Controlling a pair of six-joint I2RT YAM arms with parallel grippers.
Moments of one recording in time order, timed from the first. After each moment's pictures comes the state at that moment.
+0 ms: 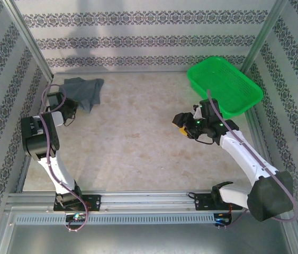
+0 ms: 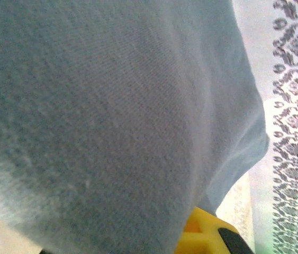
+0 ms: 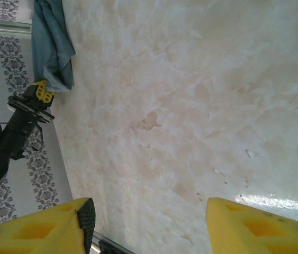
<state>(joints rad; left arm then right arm) 0.33 1.95 1.09 0.18 0.33 -1.06 0.28 1.21 0.89 -0.52 -0.54 0.94</state>
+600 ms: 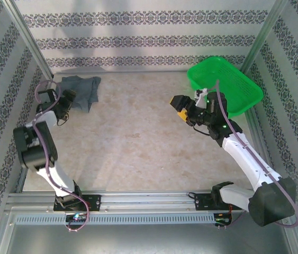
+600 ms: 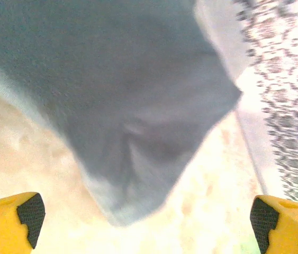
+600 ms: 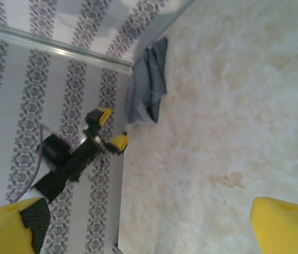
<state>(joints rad) 0.36 1.67 1.05 -0.05 0.33 -0.87 0.26 1.15 0.90 -0.15 -0.58 1.00</state>
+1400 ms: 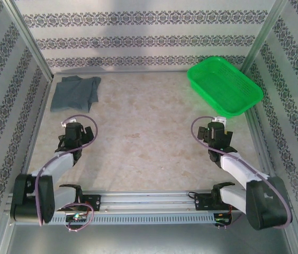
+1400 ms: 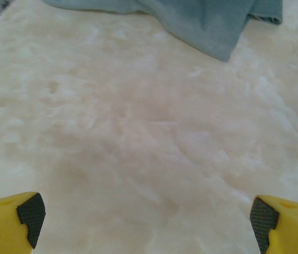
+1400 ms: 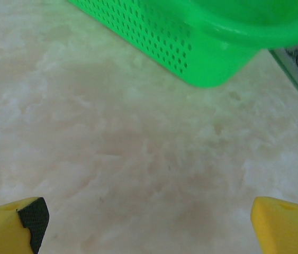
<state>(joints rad) 0.00 1.20 0.39 0.10 -0.30 -0.27 0.16 1.13 0.37 0.10 0.39 0.19</state>
